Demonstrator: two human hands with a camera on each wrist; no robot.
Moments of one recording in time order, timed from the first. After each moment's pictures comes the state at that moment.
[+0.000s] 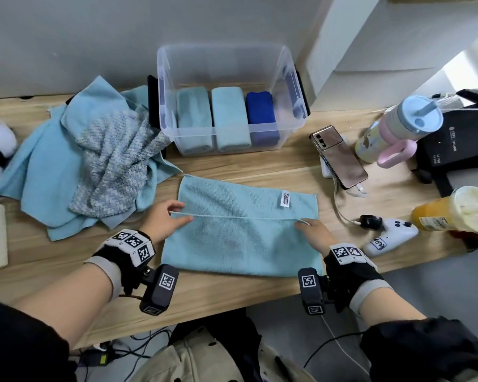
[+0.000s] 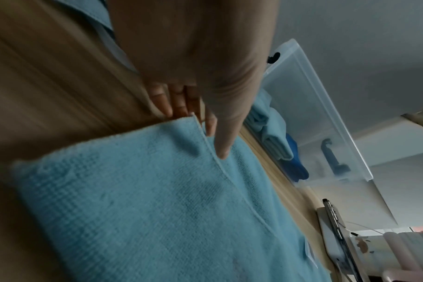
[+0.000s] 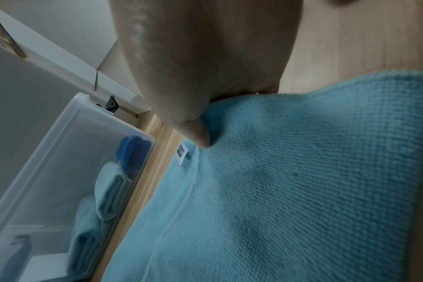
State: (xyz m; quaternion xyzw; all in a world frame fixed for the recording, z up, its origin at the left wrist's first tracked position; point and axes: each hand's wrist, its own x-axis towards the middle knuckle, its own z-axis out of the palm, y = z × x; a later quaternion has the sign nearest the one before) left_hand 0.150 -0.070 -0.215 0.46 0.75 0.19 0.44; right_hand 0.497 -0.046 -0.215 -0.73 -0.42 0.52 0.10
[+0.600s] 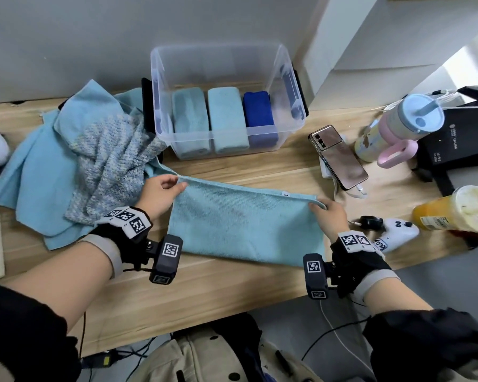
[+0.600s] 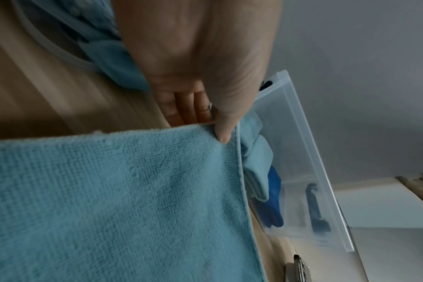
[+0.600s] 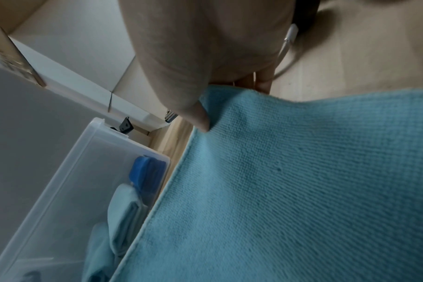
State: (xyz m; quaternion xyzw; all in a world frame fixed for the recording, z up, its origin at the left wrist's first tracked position) left_hand 0.156 -0.016 -0.178 0.39 0.74 0.31 0.45; right_hand 0.508 -0.014 -0.190 -0.78 -0.46 0.39 0.16
